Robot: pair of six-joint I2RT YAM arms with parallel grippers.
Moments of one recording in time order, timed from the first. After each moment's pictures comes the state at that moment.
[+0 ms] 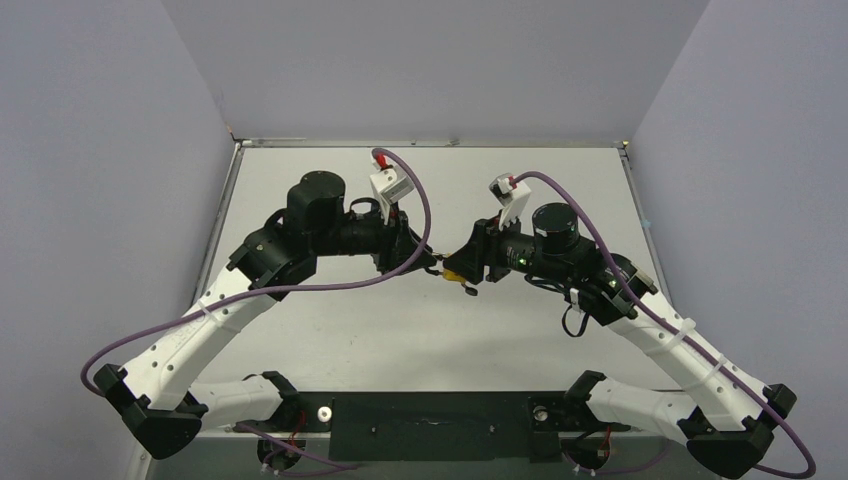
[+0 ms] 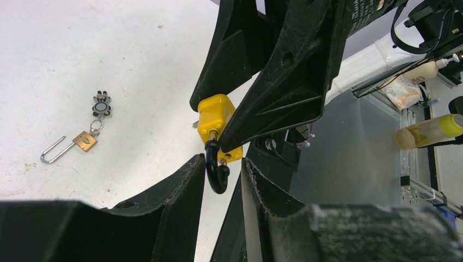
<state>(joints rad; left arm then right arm) -0.74 1.16 1.36 -0.53 0.57 -0.25 0.77 1.01 1.18 -0.56 -0.23 0.43</state>
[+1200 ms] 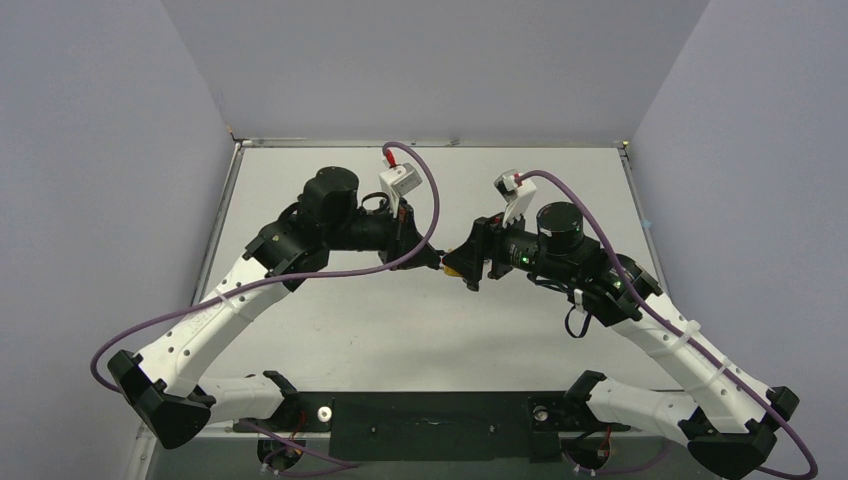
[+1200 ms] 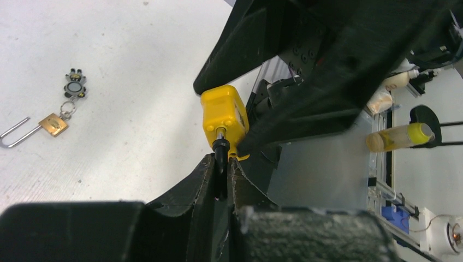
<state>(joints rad) -0.72 1.22 1.34 -0.51 0.60 -0.36 0.77 1.00 1.20 -0.55 -0.18 0.42</state>
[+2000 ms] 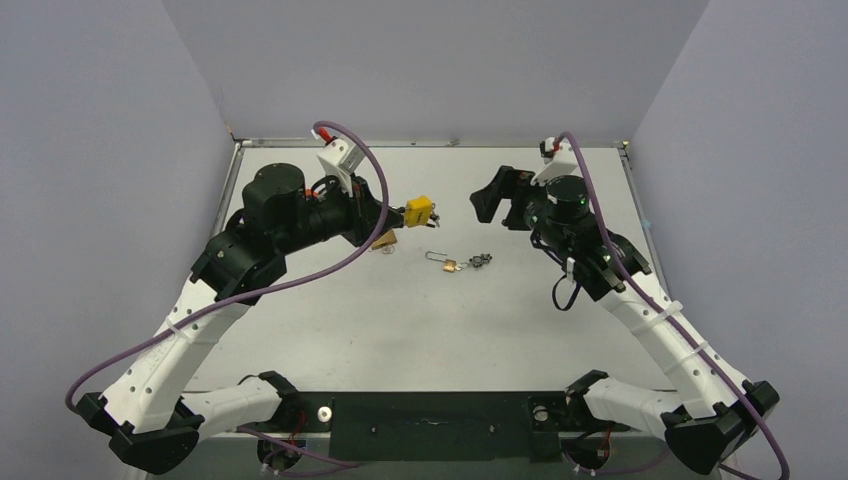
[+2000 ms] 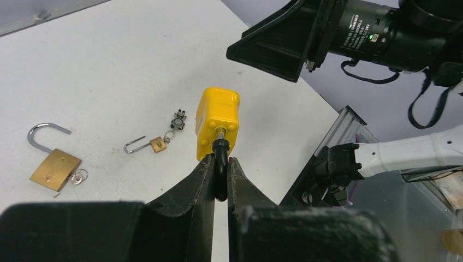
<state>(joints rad) -0.66 1.09 1.43 -0.57 0.28 -0.33 0.55 1.10 1.21 -0.43 0.12 0.49</state>
